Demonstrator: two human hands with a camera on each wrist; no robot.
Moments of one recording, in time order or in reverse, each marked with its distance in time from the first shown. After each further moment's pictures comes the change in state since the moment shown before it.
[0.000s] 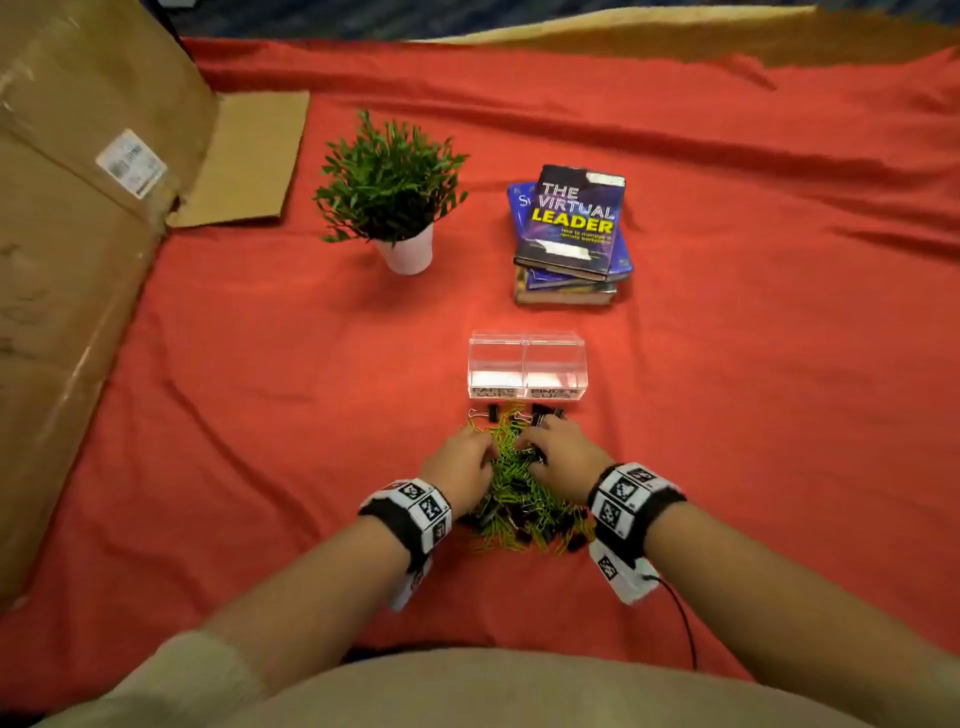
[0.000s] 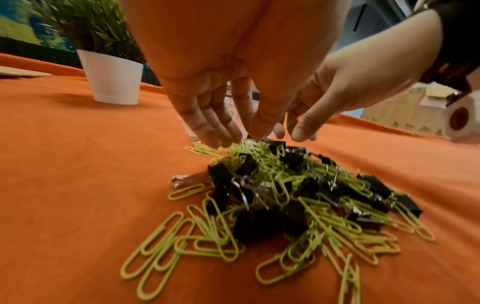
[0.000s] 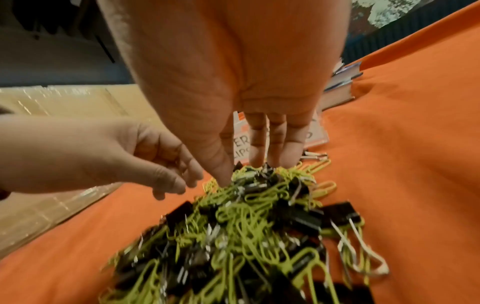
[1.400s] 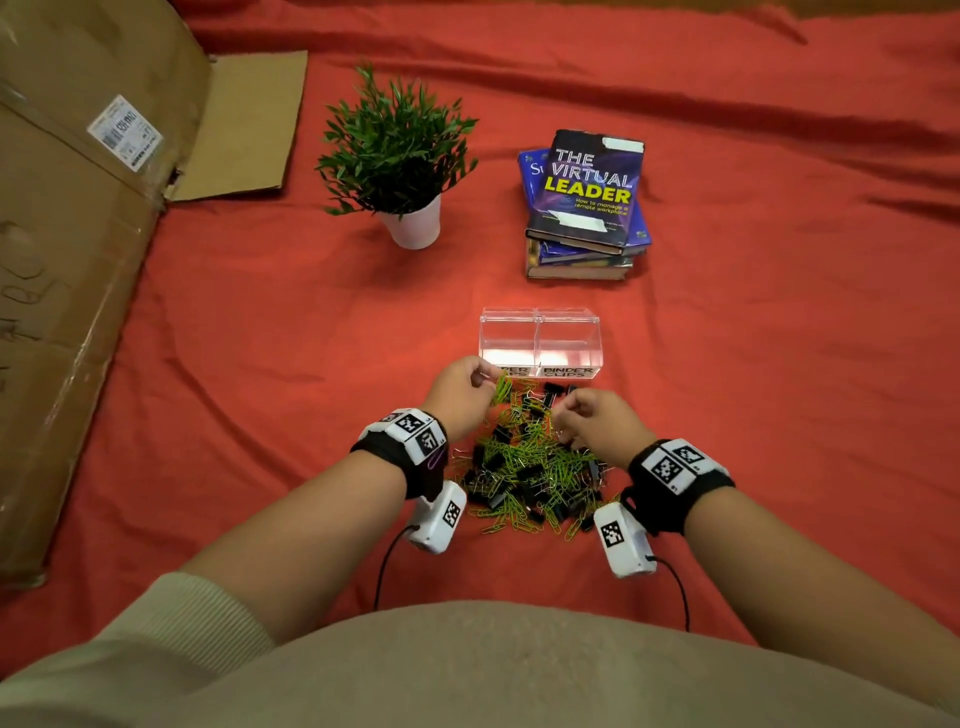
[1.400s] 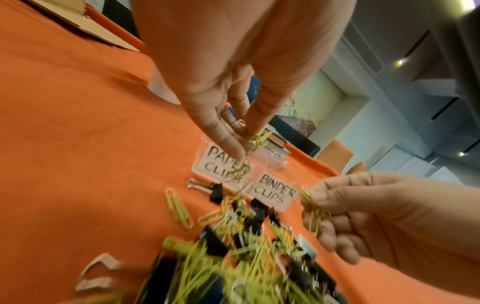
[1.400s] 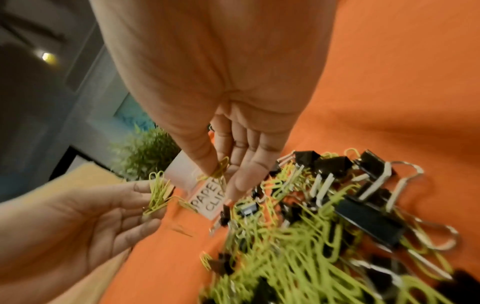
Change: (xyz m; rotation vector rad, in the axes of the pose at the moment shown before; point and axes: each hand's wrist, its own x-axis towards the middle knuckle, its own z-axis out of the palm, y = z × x) left_hand 0.033 0.003 -0.044 -0.605 0.108 -0.164; right_hand 0.000 0.012 -0.015 0.656 0.095 0.222
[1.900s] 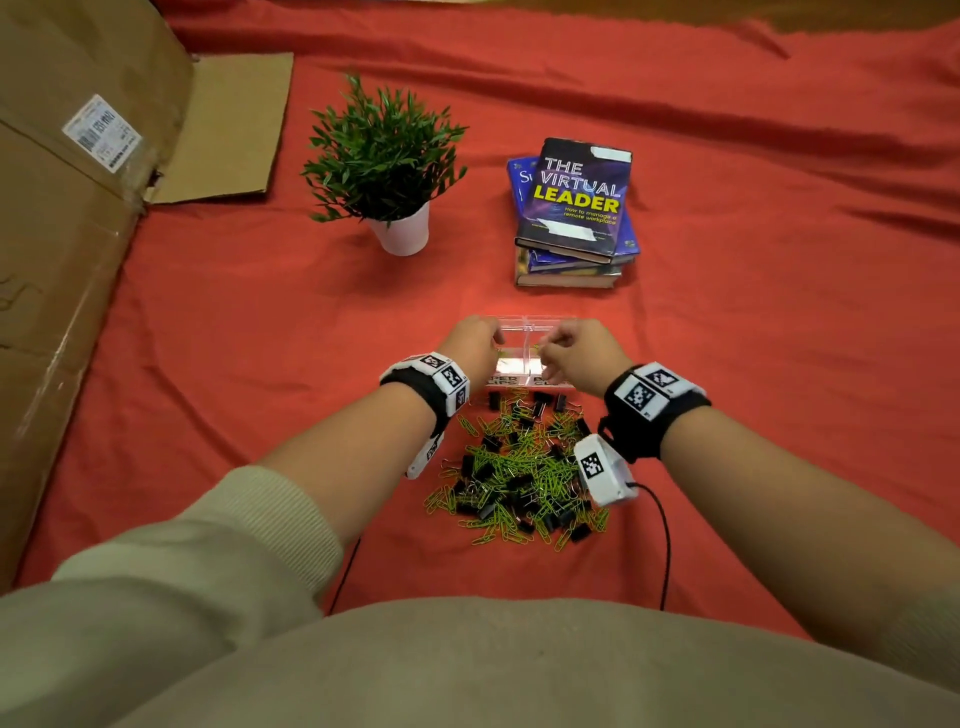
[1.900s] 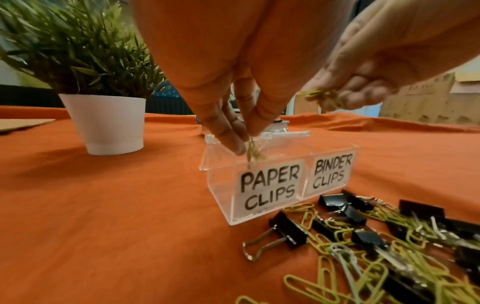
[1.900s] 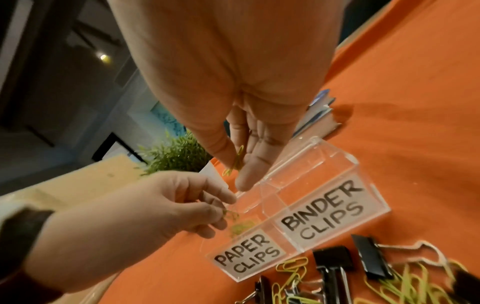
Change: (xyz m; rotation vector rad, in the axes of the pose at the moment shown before) left_hand 0.060 0.042 -0.004 0.587 -0.027 0.181; right_hand 0.050 -0.063 -0.030 -0.034 0.129 -0.055
